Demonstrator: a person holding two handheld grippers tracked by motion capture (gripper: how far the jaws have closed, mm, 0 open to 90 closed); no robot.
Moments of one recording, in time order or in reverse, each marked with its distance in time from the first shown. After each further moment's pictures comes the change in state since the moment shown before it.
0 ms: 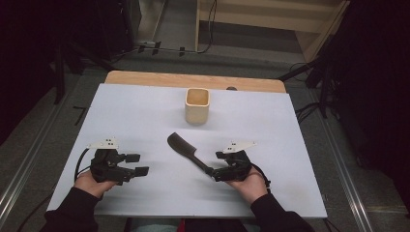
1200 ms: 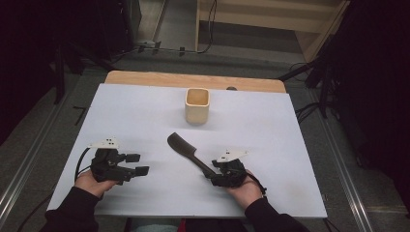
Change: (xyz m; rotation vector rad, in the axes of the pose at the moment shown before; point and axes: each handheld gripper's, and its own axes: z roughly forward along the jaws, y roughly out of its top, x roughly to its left) left arm 0.001 0.000 0.002 0.008 0.007 -0.007; right arm 0.013 -0.018 0.016 0.057 -0.093 -0.039
